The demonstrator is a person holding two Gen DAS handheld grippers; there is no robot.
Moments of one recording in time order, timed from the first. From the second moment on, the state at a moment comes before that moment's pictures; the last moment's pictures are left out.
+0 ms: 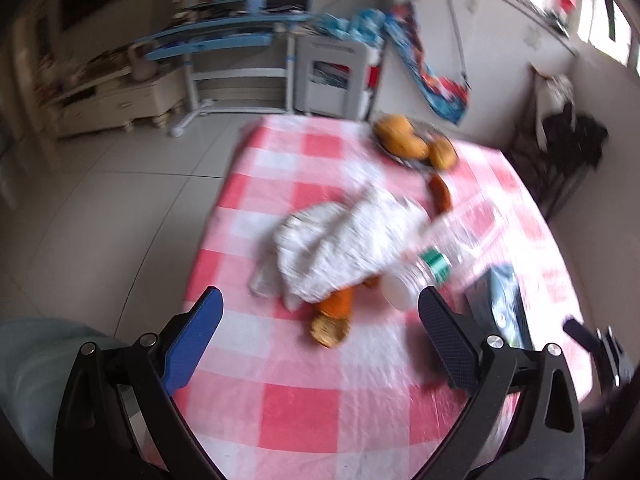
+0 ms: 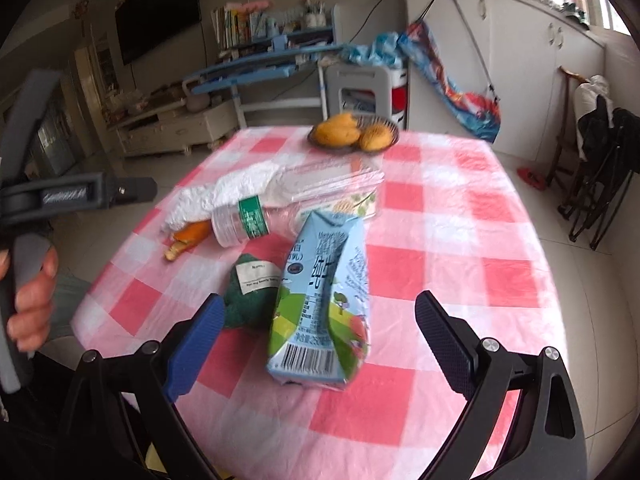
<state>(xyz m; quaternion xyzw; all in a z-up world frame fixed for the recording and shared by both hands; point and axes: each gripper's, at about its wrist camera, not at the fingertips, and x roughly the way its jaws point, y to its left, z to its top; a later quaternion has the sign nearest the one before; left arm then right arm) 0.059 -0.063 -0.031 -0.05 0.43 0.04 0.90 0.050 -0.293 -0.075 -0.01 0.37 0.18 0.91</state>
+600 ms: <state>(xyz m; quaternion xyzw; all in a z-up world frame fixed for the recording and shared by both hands) 0.088 -0.137 -0.097 -0.06 0.51 -0.02 0.86 0.063 -0.323 -0.107 0.00 0.44 0.17 0.88</state>
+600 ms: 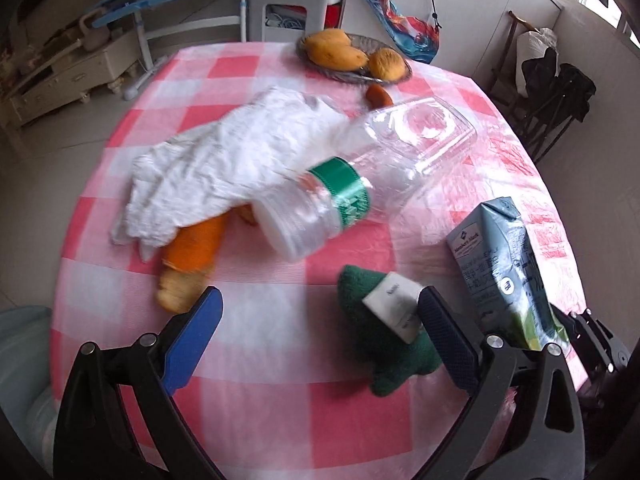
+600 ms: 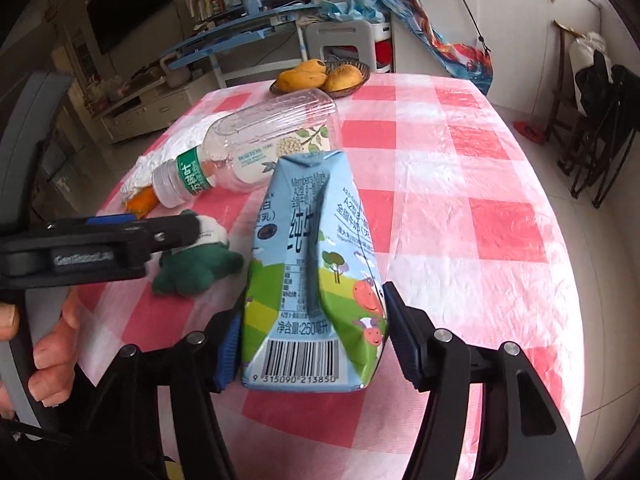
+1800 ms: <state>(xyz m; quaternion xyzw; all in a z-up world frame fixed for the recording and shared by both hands) 0.038 -0.078 0.009 -0.08 0.32 0.04 0.94 0.058 -0.328 -0.074 0.23 0.38 0.37 0.82</state>
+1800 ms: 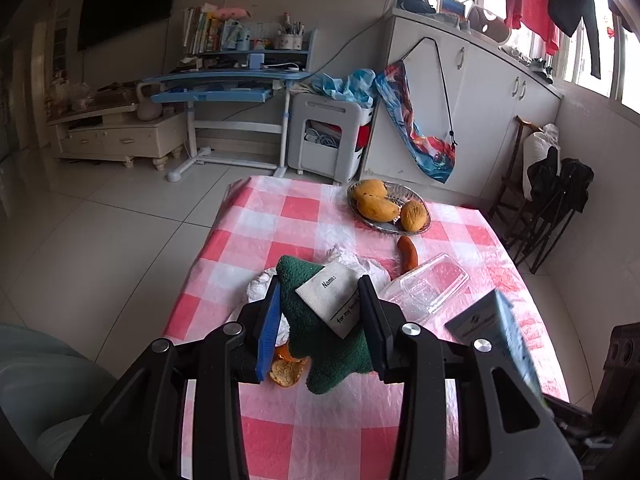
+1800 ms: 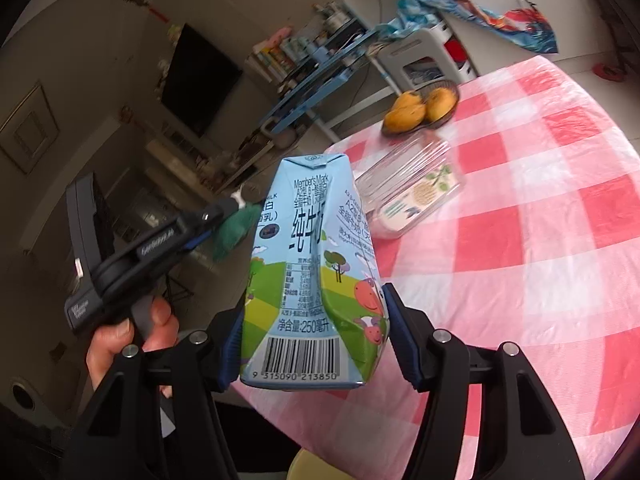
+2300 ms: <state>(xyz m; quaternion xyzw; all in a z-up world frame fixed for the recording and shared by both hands) 0.020 -0.052 0.033 -0.09 0.26 0.08 0.96 0.040 -0.275 -0.088 0.13 0.45 0.47 0.75</state>
